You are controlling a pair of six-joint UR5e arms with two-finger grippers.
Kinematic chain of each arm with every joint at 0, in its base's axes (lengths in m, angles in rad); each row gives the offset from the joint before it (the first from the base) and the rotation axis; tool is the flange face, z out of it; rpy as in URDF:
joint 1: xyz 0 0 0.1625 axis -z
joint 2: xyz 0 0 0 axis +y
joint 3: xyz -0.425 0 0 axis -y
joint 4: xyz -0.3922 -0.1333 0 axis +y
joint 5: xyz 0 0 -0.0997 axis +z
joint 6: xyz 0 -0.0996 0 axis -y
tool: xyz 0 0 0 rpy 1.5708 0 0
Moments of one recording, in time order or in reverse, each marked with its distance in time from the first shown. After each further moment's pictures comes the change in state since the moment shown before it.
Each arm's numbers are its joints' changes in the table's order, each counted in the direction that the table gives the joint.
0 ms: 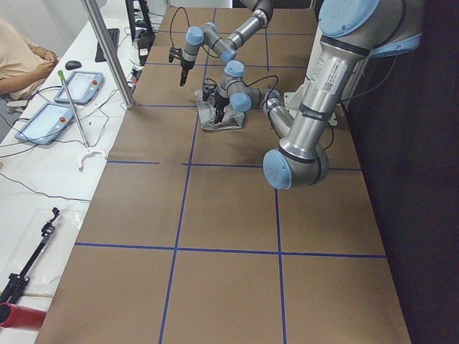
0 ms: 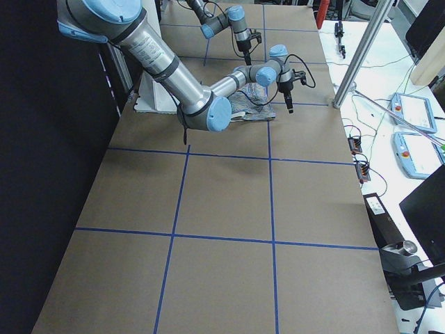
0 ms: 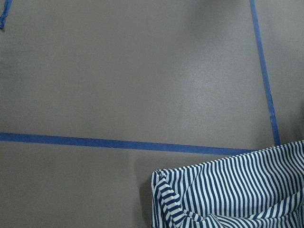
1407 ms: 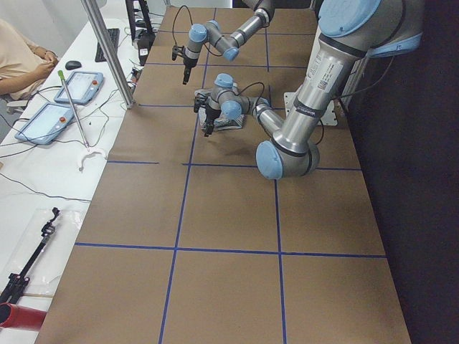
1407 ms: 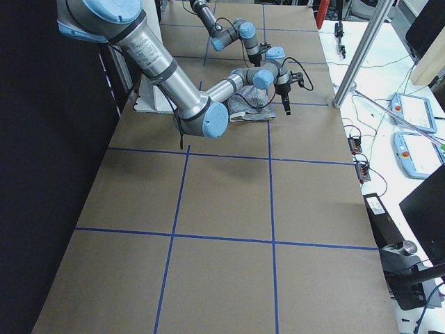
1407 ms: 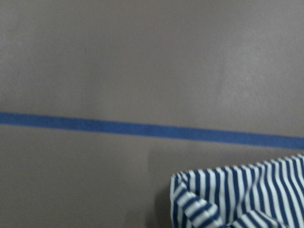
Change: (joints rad) left arm 0.090 0.094 0.264 0.007 -0.055 0.183; right arm 0.001 0.040 0.042 -0.004 -0.010 -0.004
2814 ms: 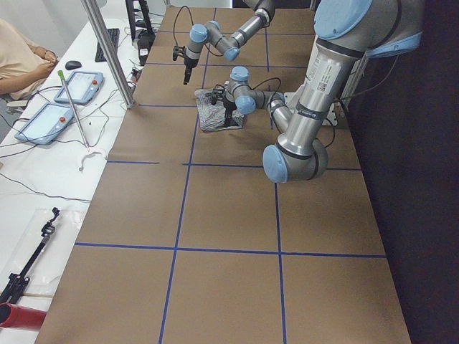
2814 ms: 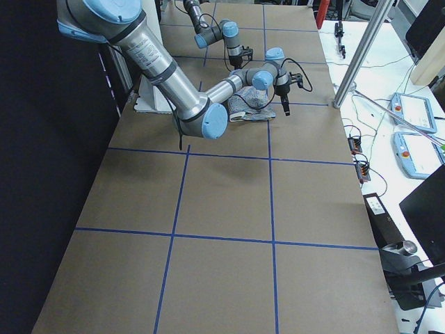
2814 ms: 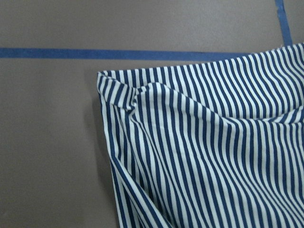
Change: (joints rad) left arm -0.170 -0.088 -0.200 -0.019 0.055 -0.058; right arm 0.002 0.011 0.008 -0.003 0.000 0.001
